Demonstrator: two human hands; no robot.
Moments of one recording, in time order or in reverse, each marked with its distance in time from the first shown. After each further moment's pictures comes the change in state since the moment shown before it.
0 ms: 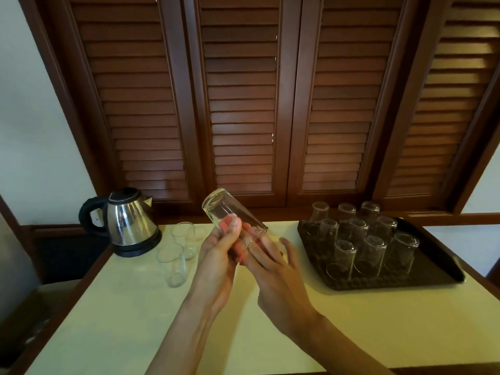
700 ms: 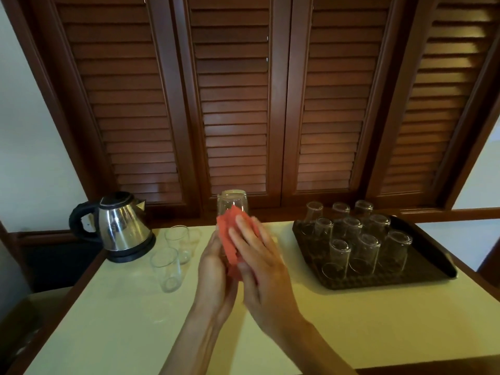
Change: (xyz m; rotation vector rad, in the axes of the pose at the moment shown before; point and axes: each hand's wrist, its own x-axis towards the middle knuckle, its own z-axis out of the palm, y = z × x) left_hand -0.008 -0.012 0.010 -0.106 0.078 -0.076; right_hand 0.011 -0.018 -0.007 0.515 0.331 0.118
